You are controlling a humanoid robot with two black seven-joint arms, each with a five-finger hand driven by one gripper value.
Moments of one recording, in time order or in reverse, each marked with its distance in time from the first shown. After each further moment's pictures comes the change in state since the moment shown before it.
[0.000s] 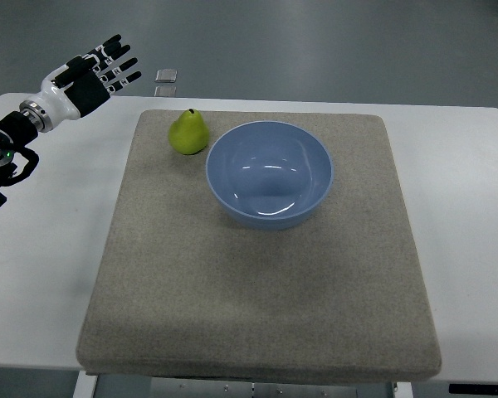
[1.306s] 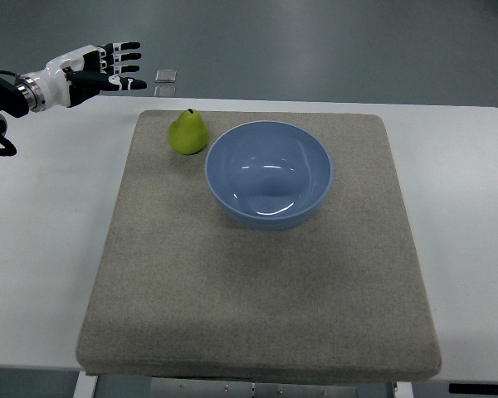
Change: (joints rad) left arm -0.135 0.009 -0.003 0.052 1.055 -0.003 -0.267; right arm 0.000 0.000 0.000 0.000 0.000 0.000 0.000
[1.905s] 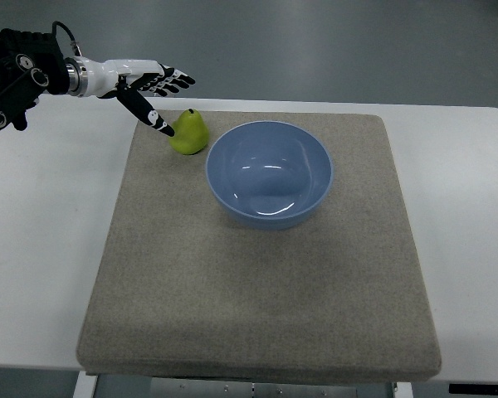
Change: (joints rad) left arm -0.114 -0.008 0.182 -0.207 0.541 0.051 -0.067; right arm 0.000 0.000 0.000 0.000 0.000 0.000 0.000
